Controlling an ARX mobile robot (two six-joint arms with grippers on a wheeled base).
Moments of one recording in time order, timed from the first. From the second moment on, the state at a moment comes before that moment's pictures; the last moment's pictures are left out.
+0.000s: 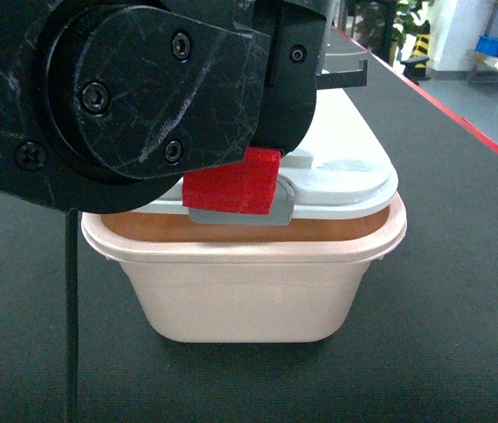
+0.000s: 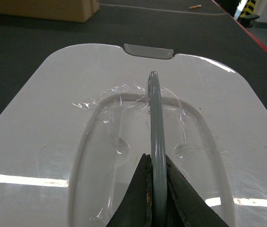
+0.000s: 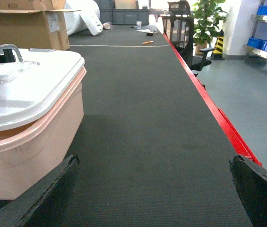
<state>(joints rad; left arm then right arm) -0.68 1.94 1.16 0.55 -0.68 -0.24 0.00 0.01 0.01 0.00 0.00 0.00</state>
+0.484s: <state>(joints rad) -0.68 1.93 1.11 0.56 -0.68 -0.28 0.00 0.01 0.01 0.00 0.00 0.00</state>
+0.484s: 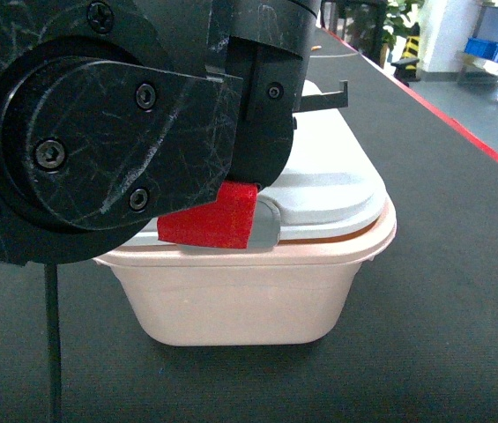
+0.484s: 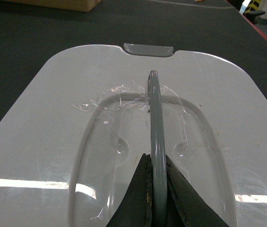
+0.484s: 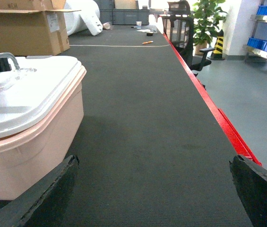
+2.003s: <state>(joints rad) -0.28 1.37 0.65 0.72 -0.36 -0.05 0.00 0.01 0.01 0.00 0.00 0.00</state>
